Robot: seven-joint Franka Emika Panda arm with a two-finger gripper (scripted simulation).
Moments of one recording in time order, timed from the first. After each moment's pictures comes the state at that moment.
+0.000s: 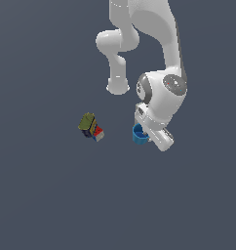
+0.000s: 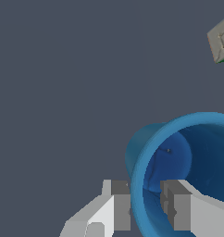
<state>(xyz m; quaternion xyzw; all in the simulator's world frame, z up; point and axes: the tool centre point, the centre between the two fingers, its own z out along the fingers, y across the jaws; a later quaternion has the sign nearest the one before) -0.018 0.135 0.122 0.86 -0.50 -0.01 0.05</state>
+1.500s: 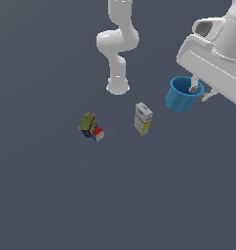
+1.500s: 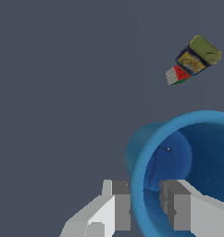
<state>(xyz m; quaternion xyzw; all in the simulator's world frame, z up) 0.025 0.216 0.393 0.86 -0.50 -0.01 0.05</state>
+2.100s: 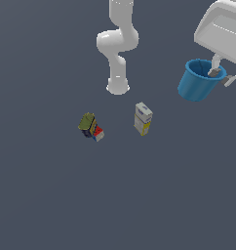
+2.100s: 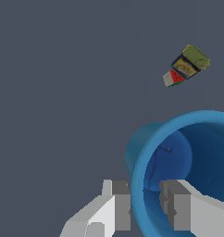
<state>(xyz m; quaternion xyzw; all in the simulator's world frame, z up) 0.037 0.233 0.447 0.86 -0.50 -0.01 0.05</state>
